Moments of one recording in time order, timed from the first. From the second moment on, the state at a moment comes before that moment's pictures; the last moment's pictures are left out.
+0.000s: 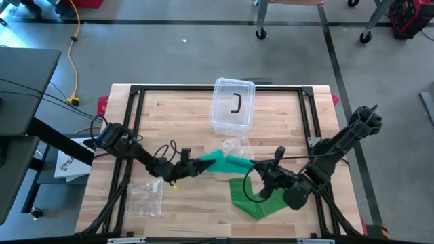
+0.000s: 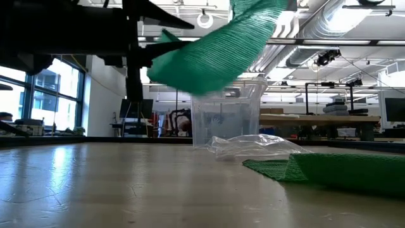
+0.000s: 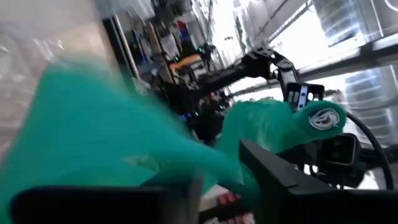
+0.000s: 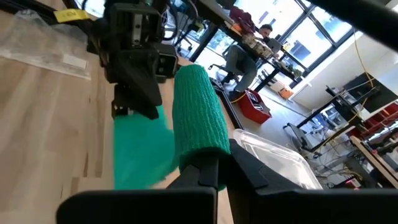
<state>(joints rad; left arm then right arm) -0.46 1.91 0.57 1.55 -0.73 -1.14 0.75 1.42 1.08 -0.32 1.16 -0.01</state>
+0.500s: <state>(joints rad) -0.42 1.89 0.58 1.56 -0.41 -0.91 0.75 1.42 1.08 -0.22 1.13 -0.16</state>
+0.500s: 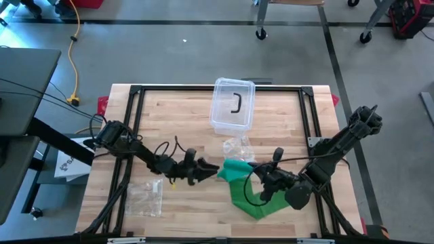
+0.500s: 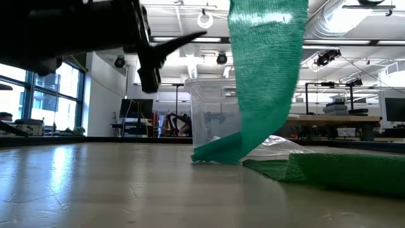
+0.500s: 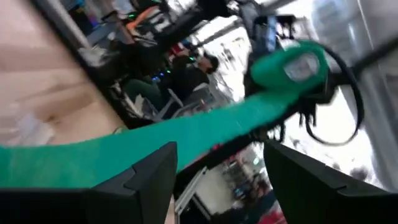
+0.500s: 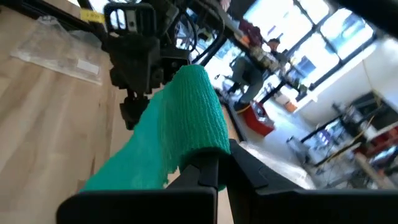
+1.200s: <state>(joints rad) -0.67 1.60 1.04 0.31 -0.97 0.31 0.67 1.42 1.08 -0.13 0.75 -0.24</state>
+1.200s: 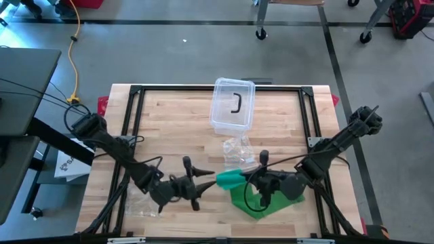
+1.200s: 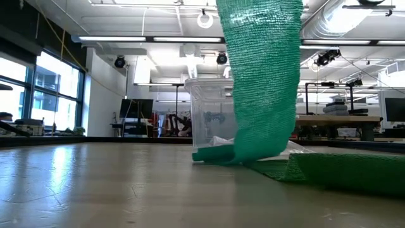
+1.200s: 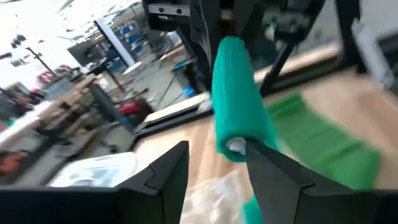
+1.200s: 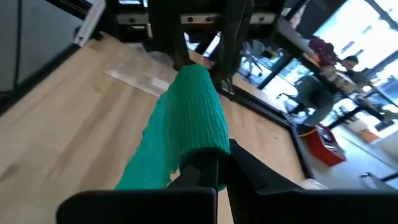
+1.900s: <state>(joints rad) -0.77 1.60 1.12 0.28 -1.00 0.54 0.54 1.40 1.08 -0.04 0.26 -0.02</state>
